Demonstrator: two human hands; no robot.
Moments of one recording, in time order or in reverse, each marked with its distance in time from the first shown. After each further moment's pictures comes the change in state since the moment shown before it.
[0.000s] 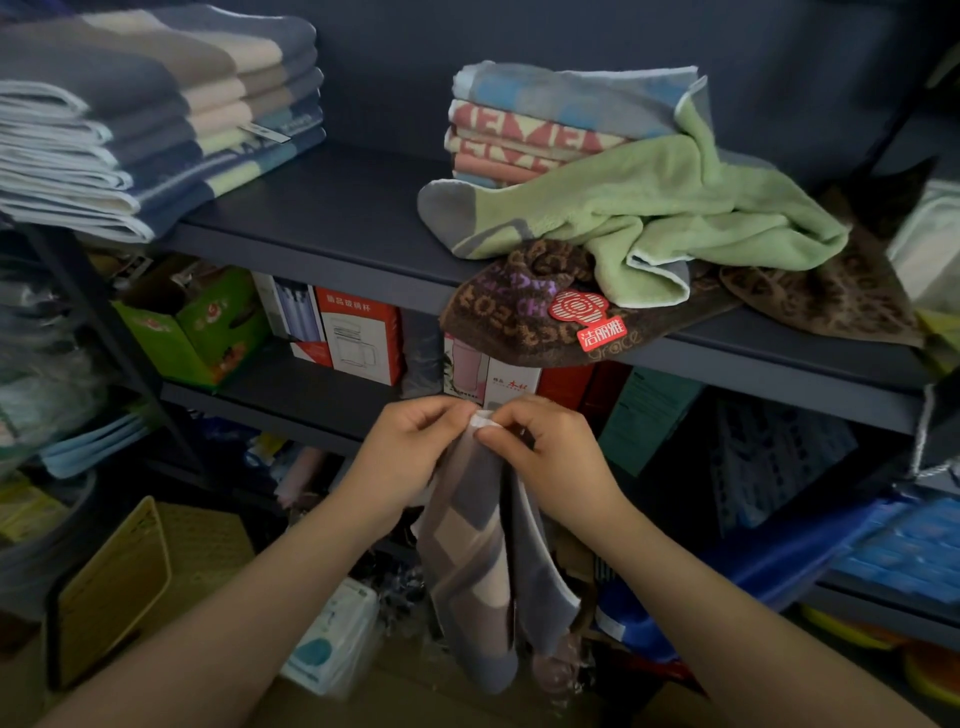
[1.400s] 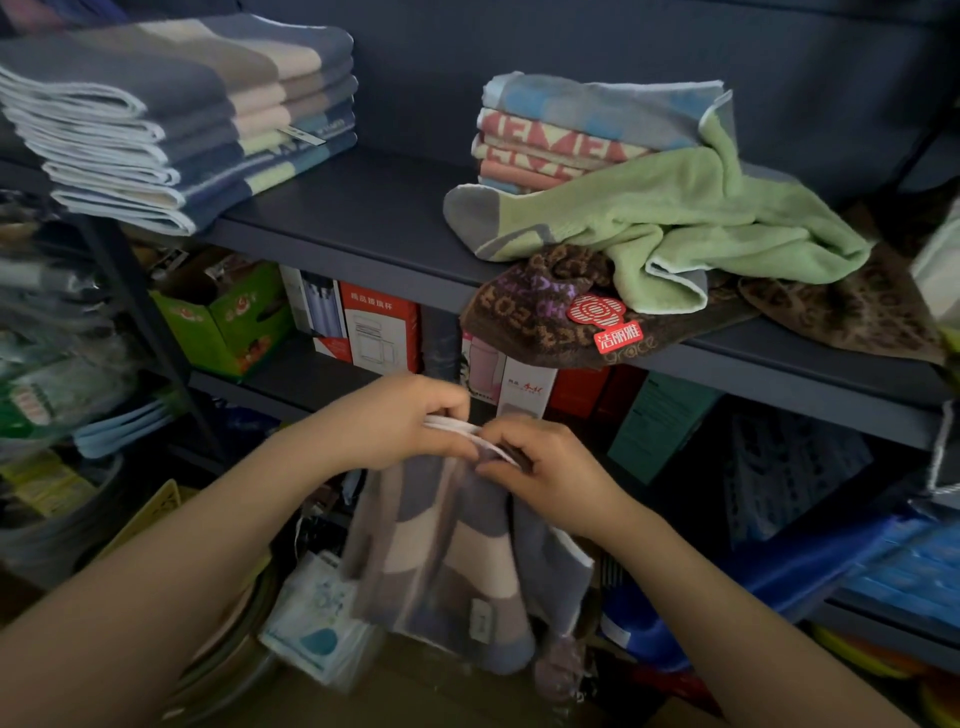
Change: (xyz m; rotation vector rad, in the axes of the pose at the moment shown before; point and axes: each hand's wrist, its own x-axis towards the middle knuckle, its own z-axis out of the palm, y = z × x) left_hand 0.020 0.025 -0.048 0.885 -0.483 0.291; right_hand -0.001 0.011 0.003 0.031 -0.284 -0.269
